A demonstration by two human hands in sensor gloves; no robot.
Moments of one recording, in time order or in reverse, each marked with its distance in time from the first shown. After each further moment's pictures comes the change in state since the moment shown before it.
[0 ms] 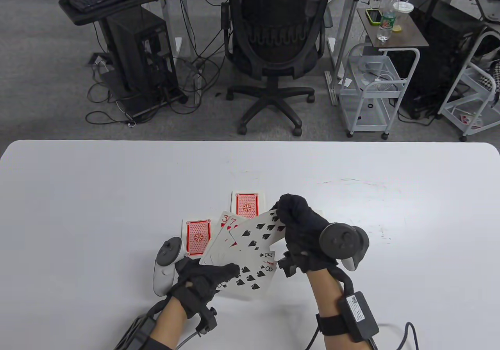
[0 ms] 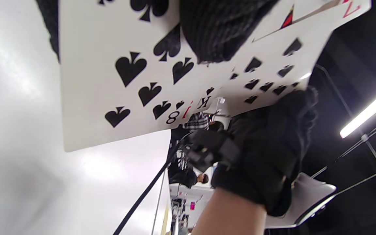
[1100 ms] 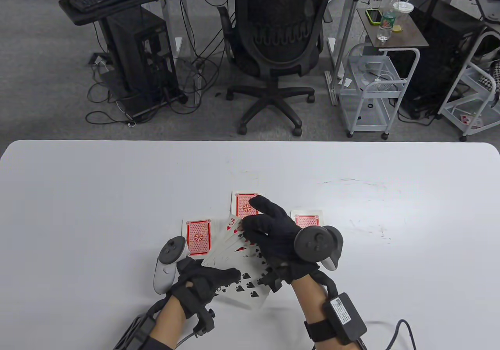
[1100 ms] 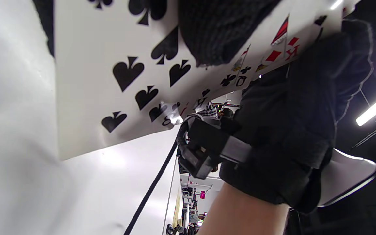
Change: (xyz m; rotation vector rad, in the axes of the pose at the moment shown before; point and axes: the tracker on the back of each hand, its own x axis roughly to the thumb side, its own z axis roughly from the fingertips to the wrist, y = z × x) left_hand -0.003 0.003 -0.001 -0.025 0.032 -0.007; right_hand 0.016 0.048 0.008 0.238 -0.033 -0.074
